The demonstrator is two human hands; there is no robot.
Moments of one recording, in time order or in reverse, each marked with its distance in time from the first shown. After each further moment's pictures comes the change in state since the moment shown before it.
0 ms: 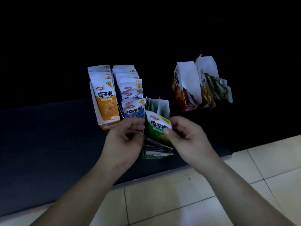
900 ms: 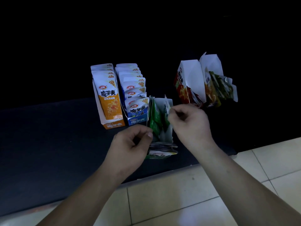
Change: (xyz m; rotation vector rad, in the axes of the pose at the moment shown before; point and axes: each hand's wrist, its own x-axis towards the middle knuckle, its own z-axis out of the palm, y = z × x) left_hand -0.005 -0.015 -0.001 0.060 -0.108 0.041; right_hand 0.040 0.007 0.005 -0.296 0.278 -0.160
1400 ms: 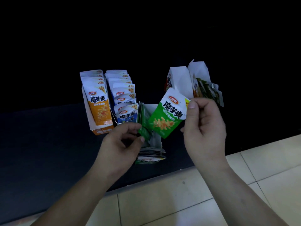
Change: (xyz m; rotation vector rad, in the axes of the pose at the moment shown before) left_hand 0.008 0.010 0.006 -0.041 0.071 -0.022; right_hand -0.021 -0.027 -0.042 0.229 0.258 -0.197
